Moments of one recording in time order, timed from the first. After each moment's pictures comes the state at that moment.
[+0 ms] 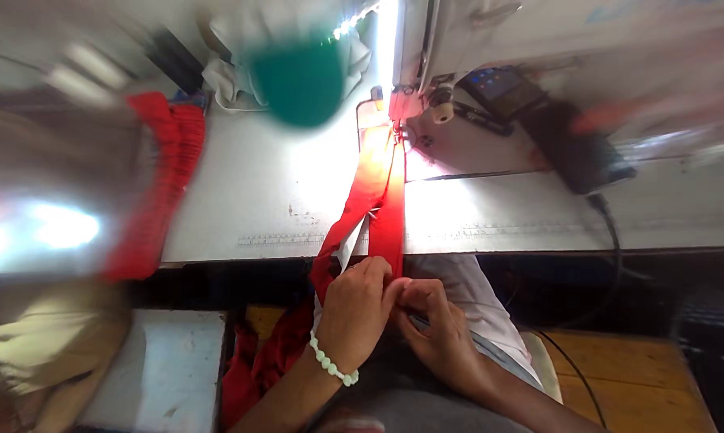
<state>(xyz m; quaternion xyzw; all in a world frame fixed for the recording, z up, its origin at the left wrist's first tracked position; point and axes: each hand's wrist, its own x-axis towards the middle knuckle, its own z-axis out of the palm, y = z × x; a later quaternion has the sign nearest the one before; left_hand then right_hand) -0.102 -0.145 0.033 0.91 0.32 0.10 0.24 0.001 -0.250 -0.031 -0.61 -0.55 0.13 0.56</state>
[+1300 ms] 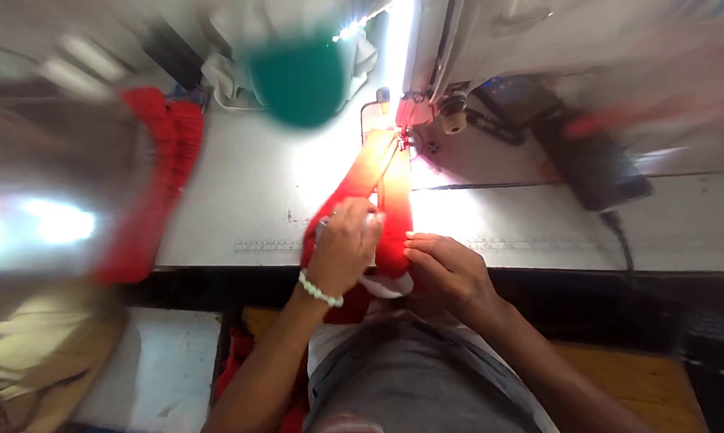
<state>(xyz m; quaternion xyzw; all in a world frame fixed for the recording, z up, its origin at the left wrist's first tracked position) -0.072 -0.061 0.016 0.90 0.31 0.17 0.24 0.082 -0.198 -0.045 -0.57 -0.69 -0.08 0.44</state>
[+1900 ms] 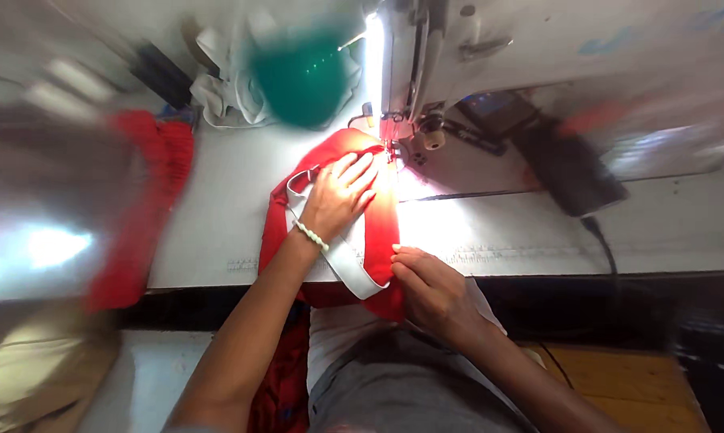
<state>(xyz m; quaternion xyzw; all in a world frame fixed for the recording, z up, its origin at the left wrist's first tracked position) -0.030 0.025 -0.009 0.98 0.12 0.16 0.05 0.064 -0.198 -0.046 -0.61 -0.66 -0.09 0.44</state>
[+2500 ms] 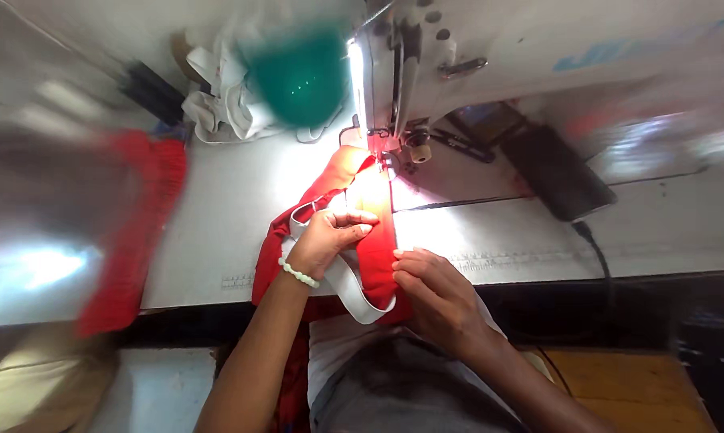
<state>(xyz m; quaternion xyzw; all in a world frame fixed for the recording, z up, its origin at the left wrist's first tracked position) -0.039 -0.022 0.037 0.59 0.40 0.10 0.70 0.071 -0.199 -0.030 -0.60 -0.64 -0.08 0.48</state>
